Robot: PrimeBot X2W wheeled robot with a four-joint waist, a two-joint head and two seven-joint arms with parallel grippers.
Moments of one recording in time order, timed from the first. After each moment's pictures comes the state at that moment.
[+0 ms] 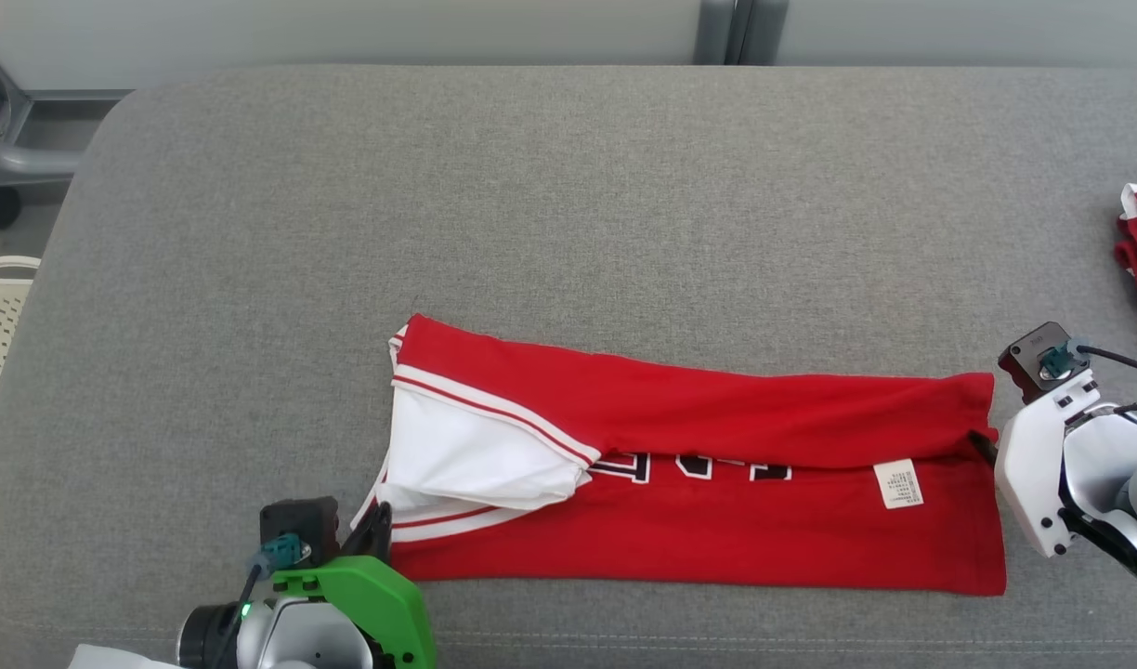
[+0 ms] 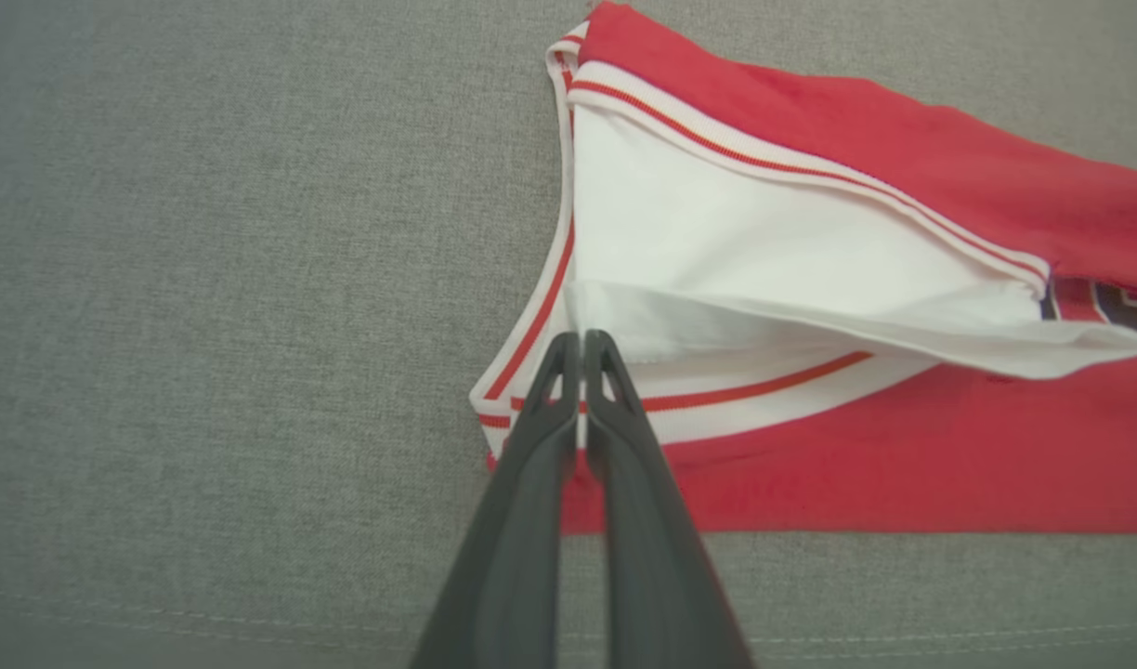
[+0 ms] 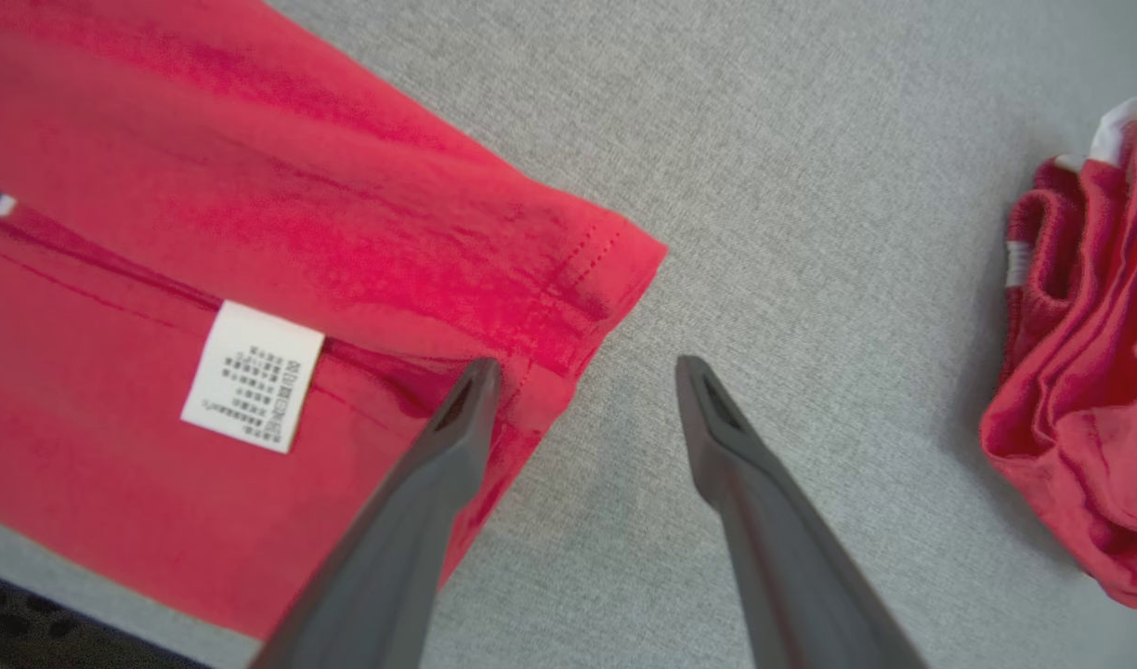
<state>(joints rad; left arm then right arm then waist) -0.13 0.32 -0.57 0.15 -0.60 0.34 0.14 -0.39 -0.68 0.50 0.32 0.41 0.13 0.51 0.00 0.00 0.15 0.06</state>
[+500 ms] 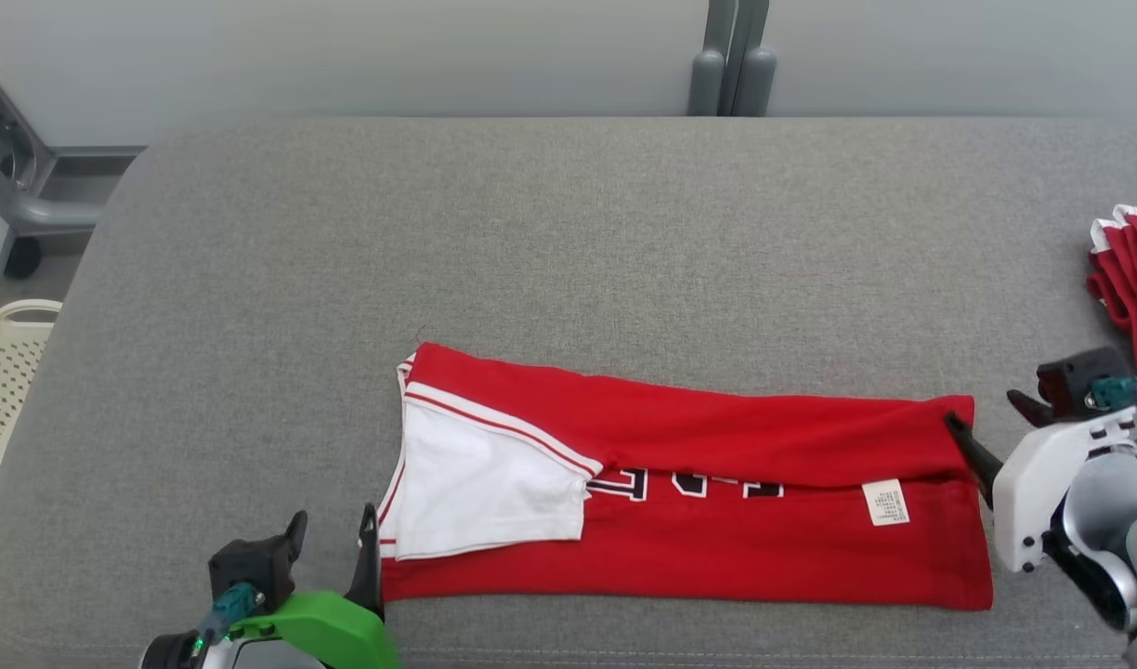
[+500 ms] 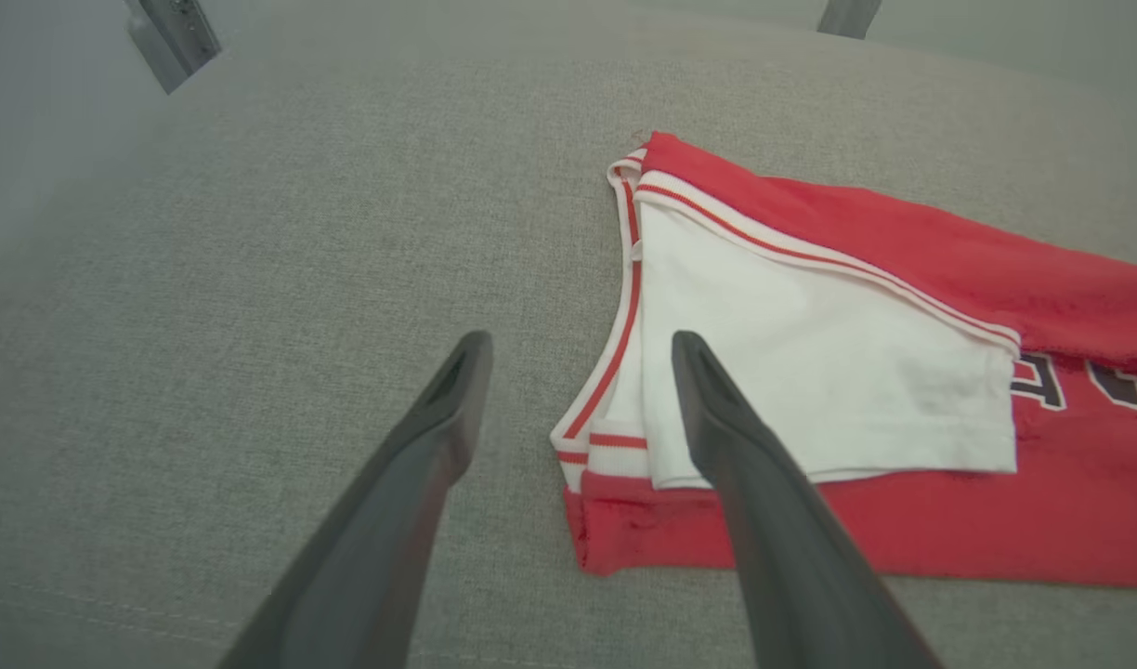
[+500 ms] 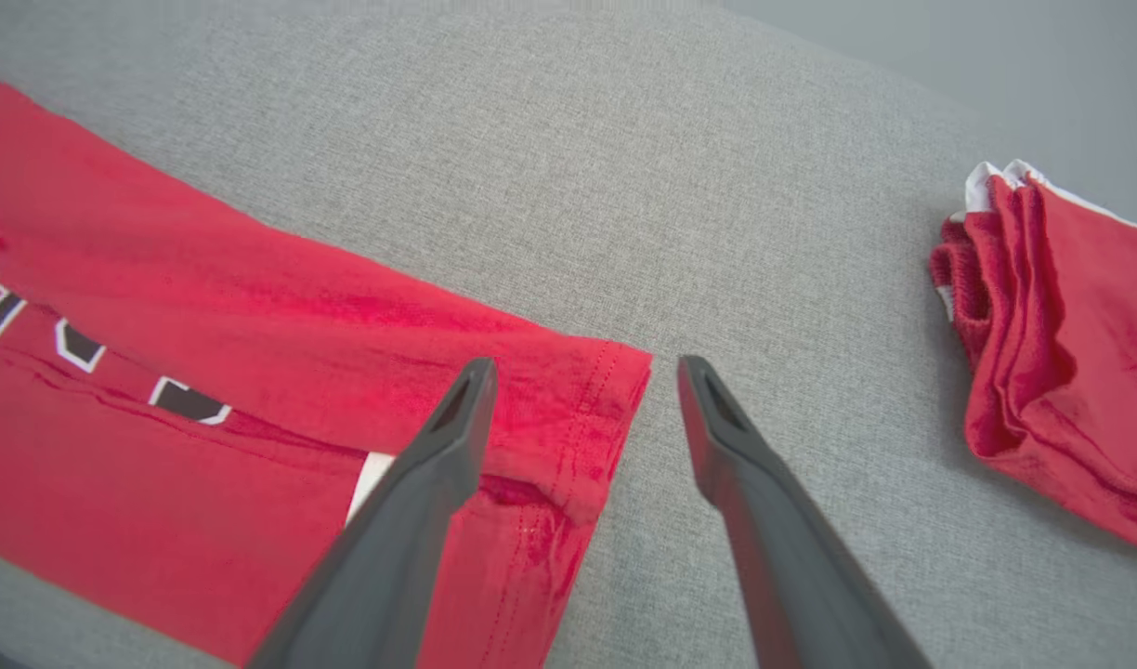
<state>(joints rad) -0.07 0.32 -0.52 0.19 -0.61 0.32 -0.07 -0.20 -0.49 0.18 0.21 0.36 0.13 0.35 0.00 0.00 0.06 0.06</state>
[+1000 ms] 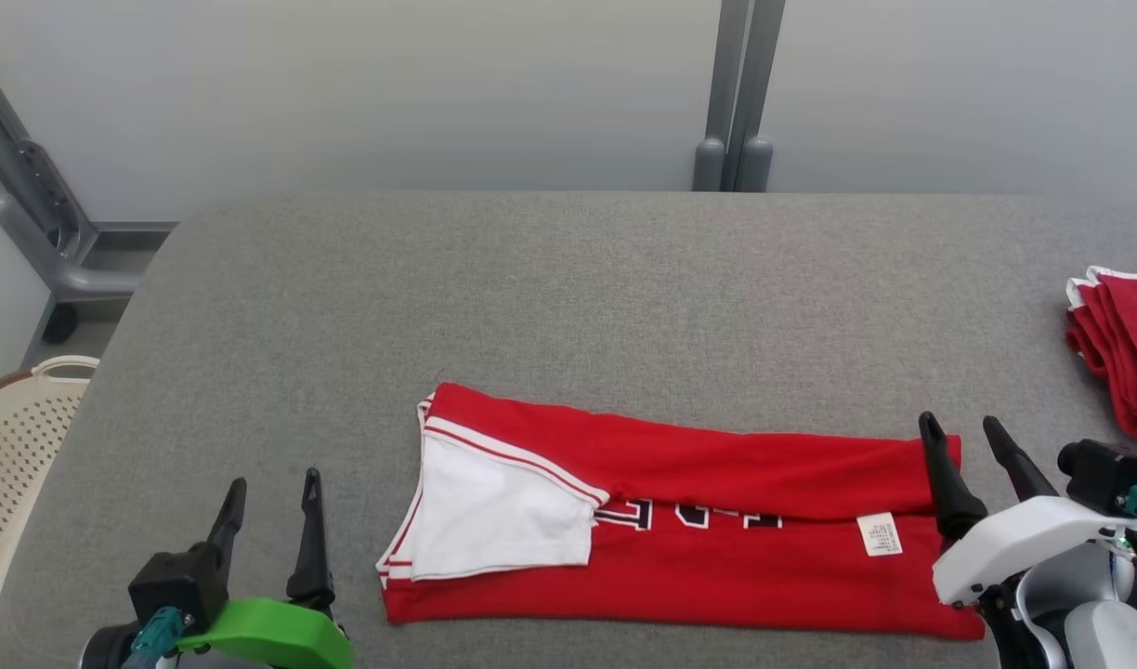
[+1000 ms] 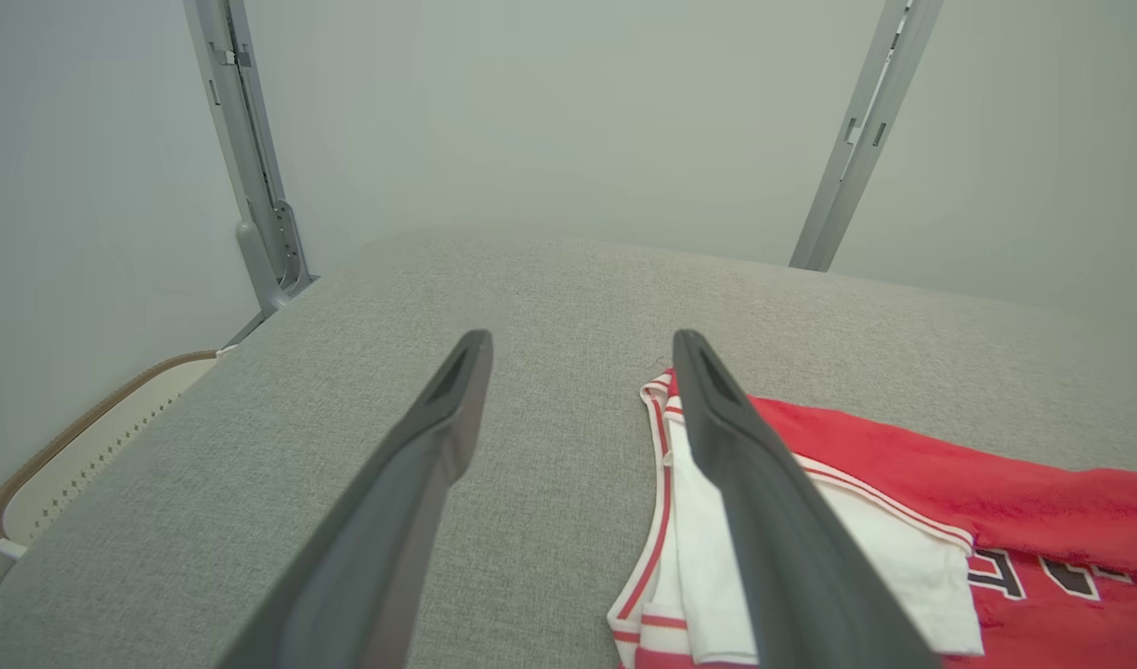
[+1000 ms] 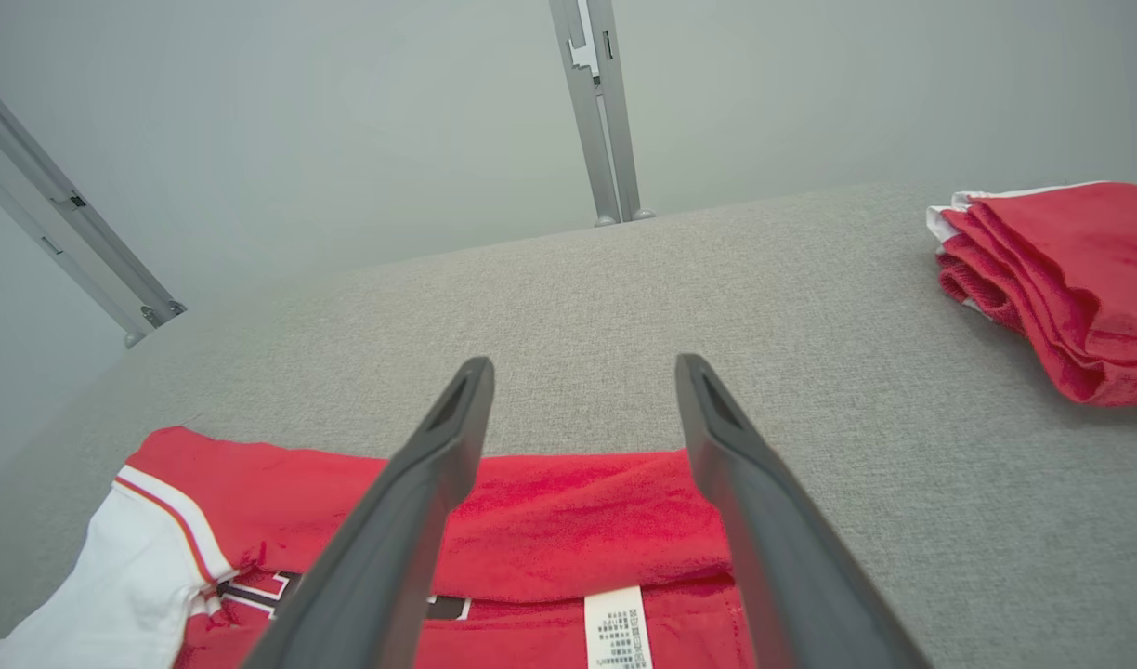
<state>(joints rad) -0.03 0.35 -0.42 0.14 -0.60 0.26 -0.25 -0.04 -0.11 -0.08 0.13 0.35 0.13 0.05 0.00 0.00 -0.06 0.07</state>
